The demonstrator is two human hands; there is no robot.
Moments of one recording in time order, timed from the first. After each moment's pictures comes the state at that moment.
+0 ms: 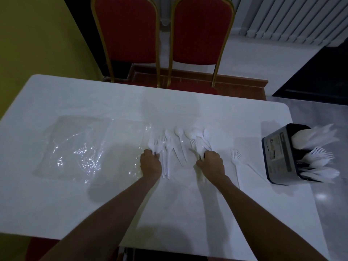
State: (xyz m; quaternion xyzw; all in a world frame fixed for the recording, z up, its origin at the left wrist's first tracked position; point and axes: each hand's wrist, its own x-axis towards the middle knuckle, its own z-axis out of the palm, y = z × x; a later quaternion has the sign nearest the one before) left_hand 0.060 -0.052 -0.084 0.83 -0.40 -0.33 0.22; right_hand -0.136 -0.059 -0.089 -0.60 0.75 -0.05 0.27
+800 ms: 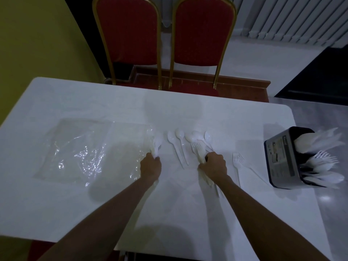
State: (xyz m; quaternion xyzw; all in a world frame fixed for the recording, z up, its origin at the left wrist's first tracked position) left_hand 0.070 -0.059 -0.087 0.81 -0.37 -0.41 0.19; right_hand -0.140 -0.073 -0.090 -0.55 0.77 -0.01 0.31
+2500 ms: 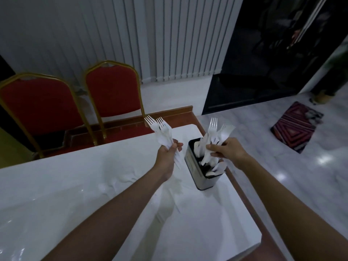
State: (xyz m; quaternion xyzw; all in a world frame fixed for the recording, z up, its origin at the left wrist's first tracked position) left_hand -0.205 -0.094 0.078 0.44 -0.37 -0.73 0.38; right_hand -0.403 -0.022 0.113 -0.31 0.72 -0.45 0.42
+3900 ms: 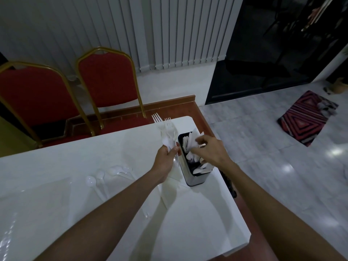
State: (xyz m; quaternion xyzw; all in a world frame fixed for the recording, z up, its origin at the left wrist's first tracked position) left_hand -0.248 -0.074 0.053 0.51 -0.53 -0.62 0.29; right_hand -0.416 -0.031 0.077 -0.48 0.79 -0.26 0.29
